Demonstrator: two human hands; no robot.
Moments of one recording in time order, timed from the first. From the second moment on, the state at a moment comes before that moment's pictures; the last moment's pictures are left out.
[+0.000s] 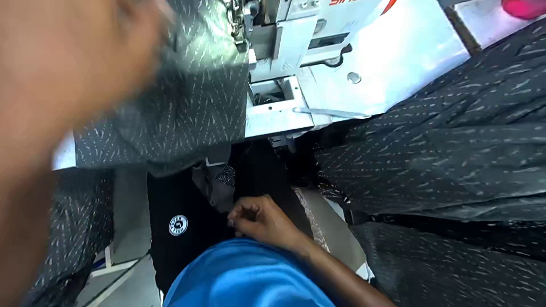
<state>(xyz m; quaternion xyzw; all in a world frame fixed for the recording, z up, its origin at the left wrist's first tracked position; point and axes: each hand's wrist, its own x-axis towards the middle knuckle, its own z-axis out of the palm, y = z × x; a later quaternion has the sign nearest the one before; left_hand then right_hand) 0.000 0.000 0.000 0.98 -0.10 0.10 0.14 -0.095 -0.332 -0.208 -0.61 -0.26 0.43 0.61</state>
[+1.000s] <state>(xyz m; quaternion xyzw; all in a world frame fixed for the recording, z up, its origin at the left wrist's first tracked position) -0.230 -0.104 -0.110 0.75 0.12 -0.03 0.65 -0.158 -0.291 -0.147 -0.66 -0.60 0.12 0.44</state>
